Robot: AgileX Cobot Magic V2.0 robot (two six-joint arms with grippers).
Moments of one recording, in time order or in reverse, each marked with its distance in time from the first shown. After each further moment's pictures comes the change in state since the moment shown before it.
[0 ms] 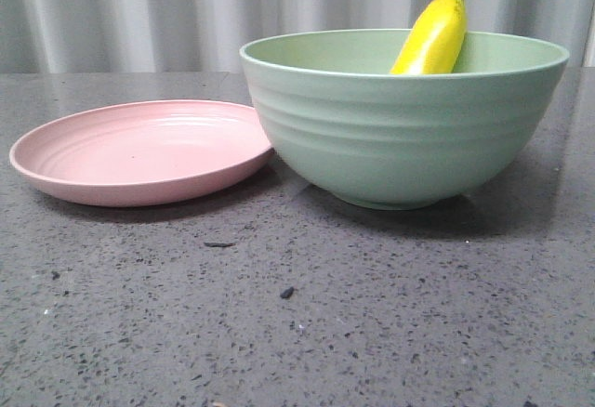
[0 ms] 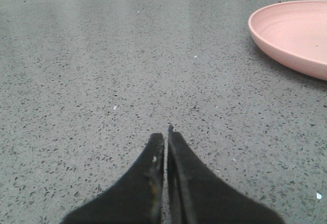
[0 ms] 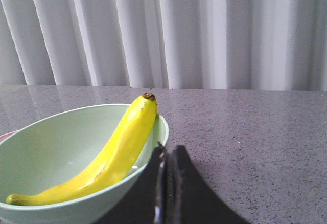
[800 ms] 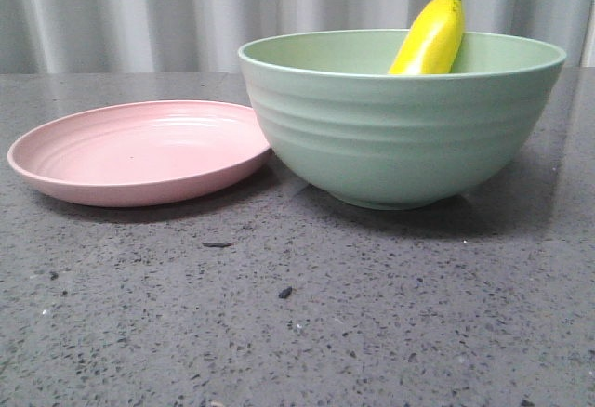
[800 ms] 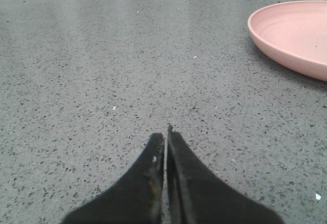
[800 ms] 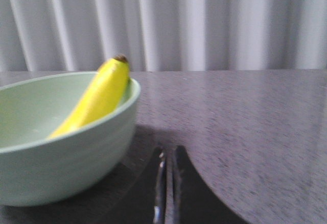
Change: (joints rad) left arm 0.000 0.000 0.000 0.000 0.000 0.000; right arm -0.090 -0.070 0.195 -0.033 -0.108 0.015
